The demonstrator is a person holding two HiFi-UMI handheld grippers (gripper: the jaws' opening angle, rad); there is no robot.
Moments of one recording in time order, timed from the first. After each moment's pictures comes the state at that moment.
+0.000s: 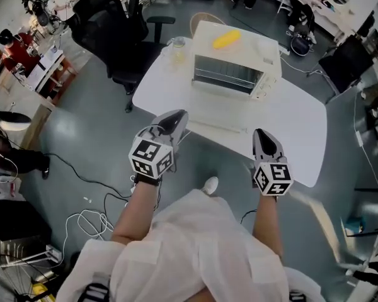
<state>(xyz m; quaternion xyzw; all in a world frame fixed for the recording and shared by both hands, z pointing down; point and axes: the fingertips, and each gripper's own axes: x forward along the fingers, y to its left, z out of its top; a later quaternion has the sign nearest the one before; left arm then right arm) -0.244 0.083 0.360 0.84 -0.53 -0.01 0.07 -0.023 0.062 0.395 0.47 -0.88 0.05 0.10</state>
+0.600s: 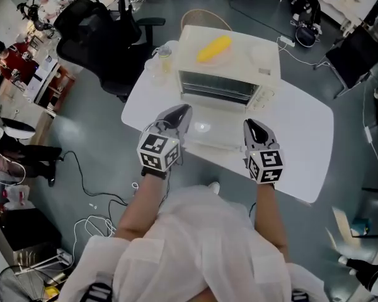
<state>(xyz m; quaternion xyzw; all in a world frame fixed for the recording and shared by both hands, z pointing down) -0.199 -0.082 0.393 0.84 -0.54 0.02 0.09 -0.023 -0.095 0.433 0.43 -0.89 0.06 0.14</state>
